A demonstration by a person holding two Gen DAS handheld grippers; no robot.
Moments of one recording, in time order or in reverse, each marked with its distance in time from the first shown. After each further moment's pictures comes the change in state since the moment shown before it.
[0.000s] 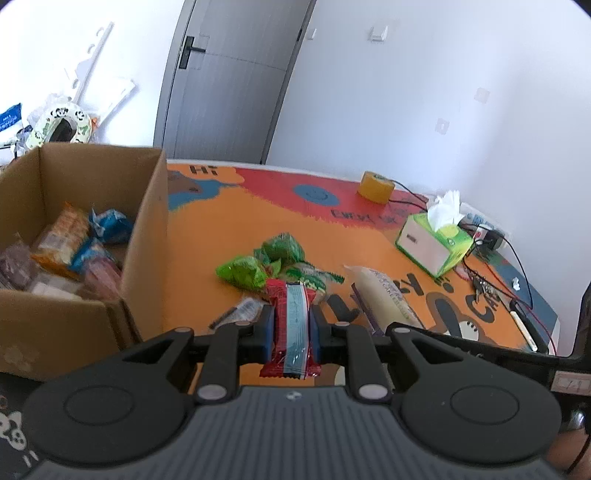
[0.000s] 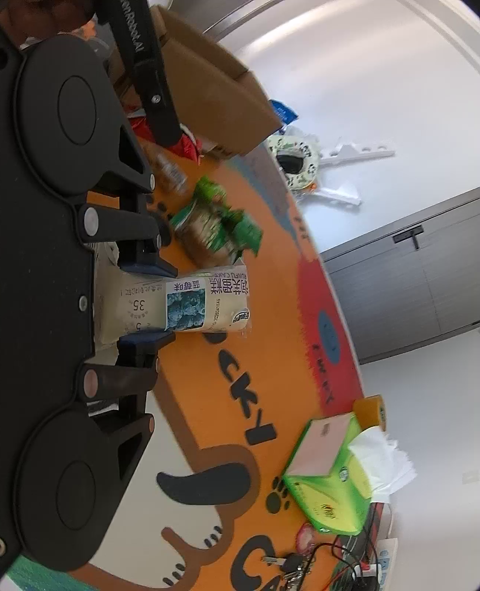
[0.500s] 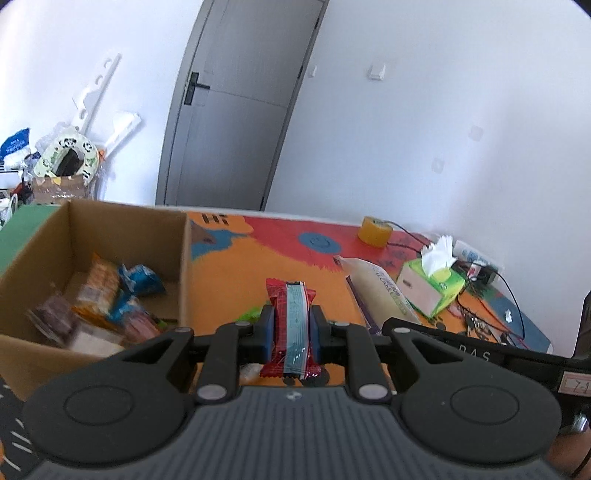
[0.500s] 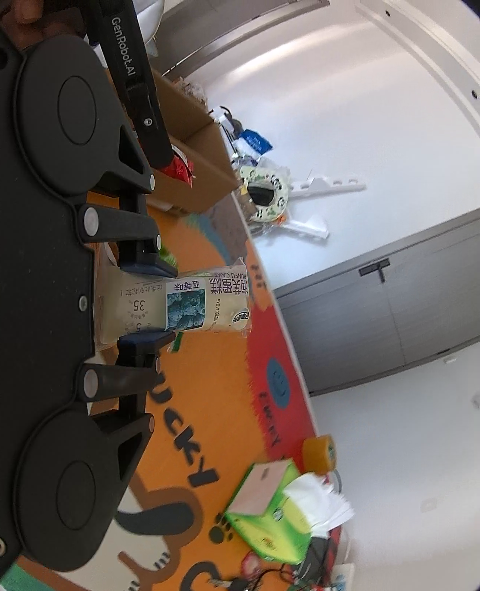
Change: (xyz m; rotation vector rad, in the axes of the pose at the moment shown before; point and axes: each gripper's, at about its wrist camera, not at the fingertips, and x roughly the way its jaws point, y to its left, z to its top) left arm -0.043 0.014 0.025 -0.002 -0.116 0.002; right arm -0.025 0.044 0.025 -0.043 -0.108 0.081
